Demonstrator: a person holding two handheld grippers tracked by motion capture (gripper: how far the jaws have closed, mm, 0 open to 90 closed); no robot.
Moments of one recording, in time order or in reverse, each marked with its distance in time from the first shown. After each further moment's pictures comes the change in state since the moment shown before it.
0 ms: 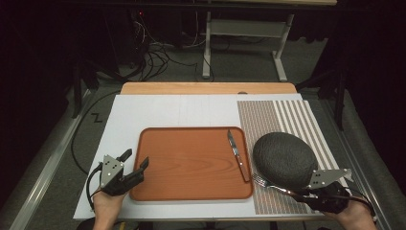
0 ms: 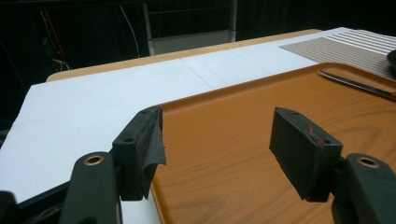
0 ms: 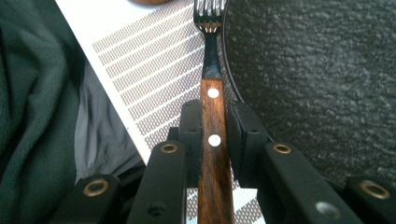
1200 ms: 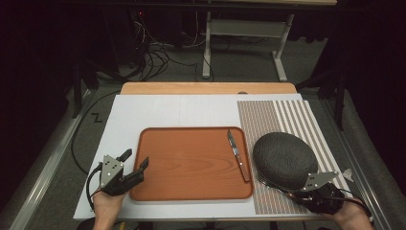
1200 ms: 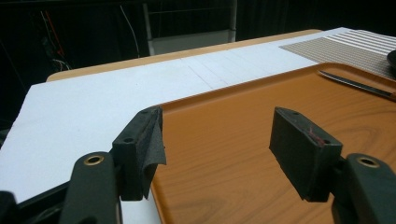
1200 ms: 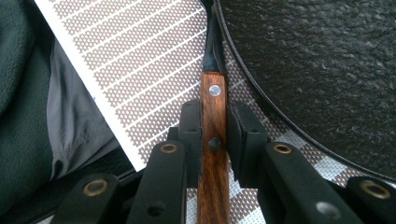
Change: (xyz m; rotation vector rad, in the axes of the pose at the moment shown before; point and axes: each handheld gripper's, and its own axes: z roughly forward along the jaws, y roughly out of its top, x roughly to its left) left arm 0.000 0.000 0.000 0.001 0.000 0.001; right arm -0.004 -0.015 0.022 0.094 -0.026 -0.008
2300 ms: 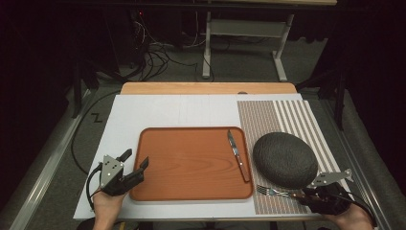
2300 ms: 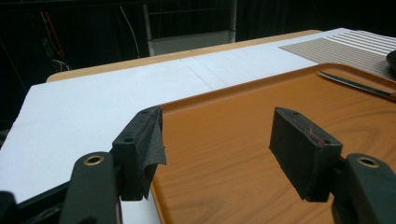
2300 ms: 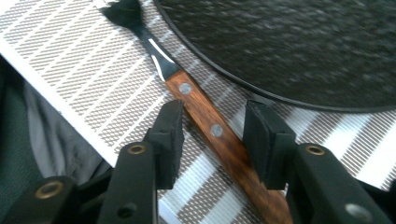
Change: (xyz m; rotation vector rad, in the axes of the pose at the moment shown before) left arm 0.000 0.000 0.000 -0.004 0.000 -0.001; right arm -0.003 -0.015 -0.005 -0.026 -0.073 0.238
